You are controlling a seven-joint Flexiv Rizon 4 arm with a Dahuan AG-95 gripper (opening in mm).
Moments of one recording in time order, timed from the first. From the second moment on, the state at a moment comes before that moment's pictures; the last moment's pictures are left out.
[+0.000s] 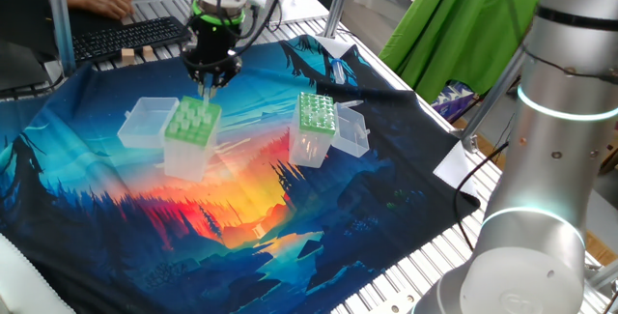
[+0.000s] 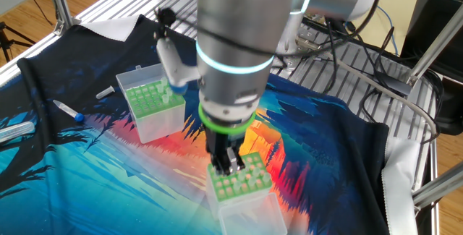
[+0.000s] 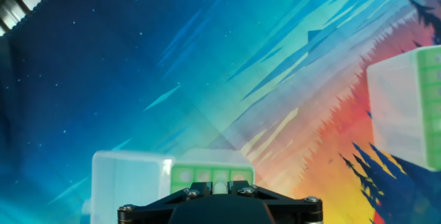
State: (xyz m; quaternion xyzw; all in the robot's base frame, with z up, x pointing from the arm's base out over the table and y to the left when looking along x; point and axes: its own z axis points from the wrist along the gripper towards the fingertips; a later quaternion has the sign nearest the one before) arm 0.626 0.114 0.188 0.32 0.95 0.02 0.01
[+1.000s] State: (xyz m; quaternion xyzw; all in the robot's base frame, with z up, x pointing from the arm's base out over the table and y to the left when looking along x) arm 0.619 0.107 0.260 0.32 0.95 0.03 0.01
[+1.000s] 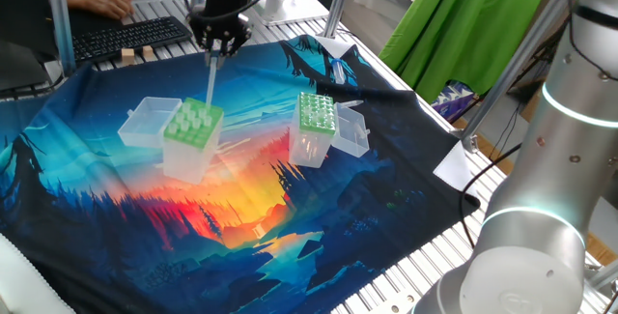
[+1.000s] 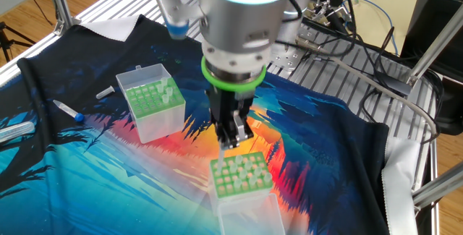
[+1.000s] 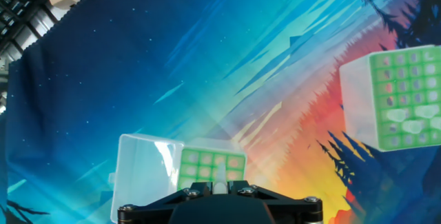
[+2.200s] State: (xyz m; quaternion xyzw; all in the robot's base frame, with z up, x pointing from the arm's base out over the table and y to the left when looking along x) arm 0.624 0.078 0.284 0.31 0.95 0.06 -0.02
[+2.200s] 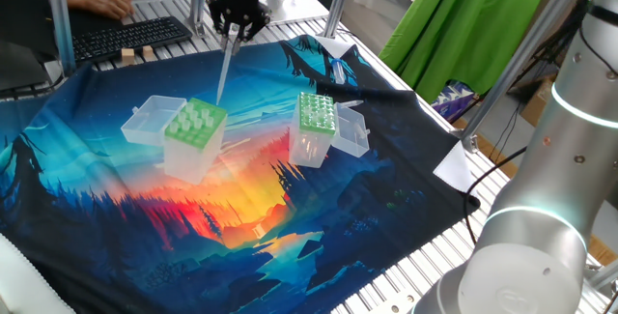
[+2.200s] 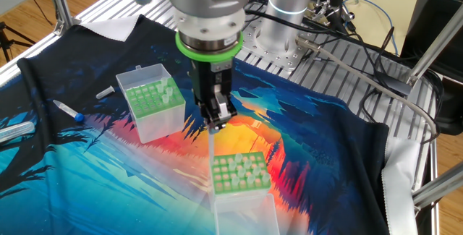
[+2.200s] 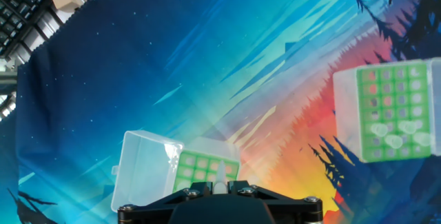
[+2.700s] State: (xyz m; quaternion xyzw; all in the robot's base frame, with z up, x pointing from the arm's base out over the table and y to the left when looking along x) arm 0.633 0.056 0.284 0.24 0.97 0.04 -0.01
